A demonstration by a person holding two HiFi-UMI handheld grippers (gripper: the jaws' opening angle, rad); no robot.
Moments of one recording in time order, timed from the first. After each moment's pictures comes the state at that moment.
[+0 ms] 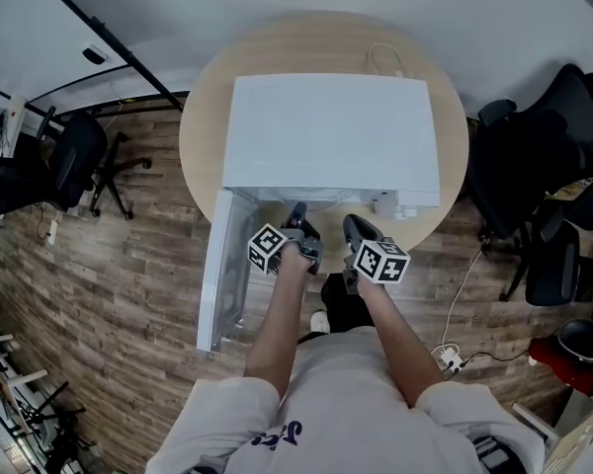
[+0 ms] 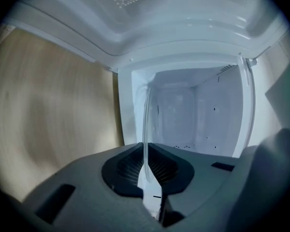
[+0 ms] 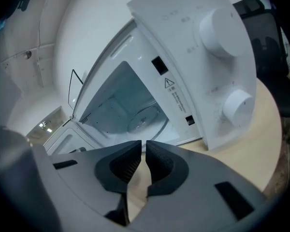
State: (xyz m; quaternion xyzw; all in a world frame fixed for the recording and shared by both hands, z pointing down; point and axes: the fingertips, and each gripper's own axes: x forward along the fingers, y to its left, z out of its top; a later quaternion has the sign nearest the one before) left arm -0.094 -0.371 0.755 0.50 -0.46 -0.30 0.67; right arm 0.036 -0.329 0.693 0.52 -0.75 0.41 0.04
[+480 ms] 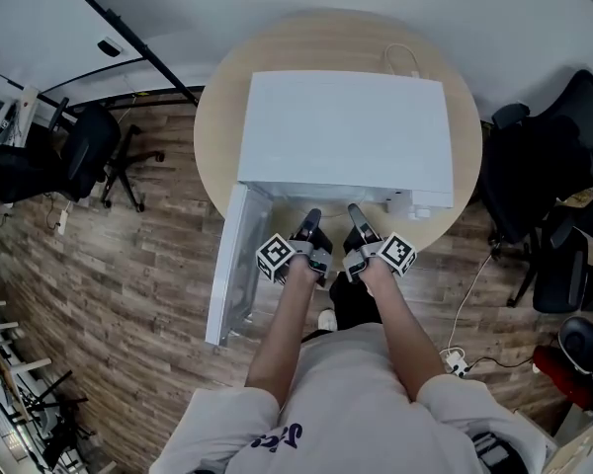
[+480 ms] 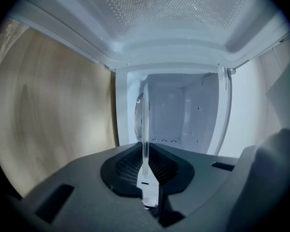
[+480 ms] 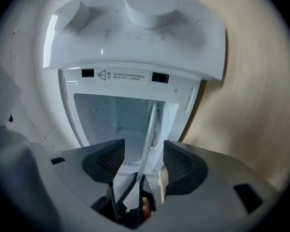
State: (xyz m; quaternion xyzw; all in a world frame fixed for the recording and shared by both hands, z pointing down) left arm -0.090 -0.343 0.728 0.53 -0.41 -0.32 0.67; right arm 0.025 -0.346 0.721 0.40 -0.63 0.61 -0.28
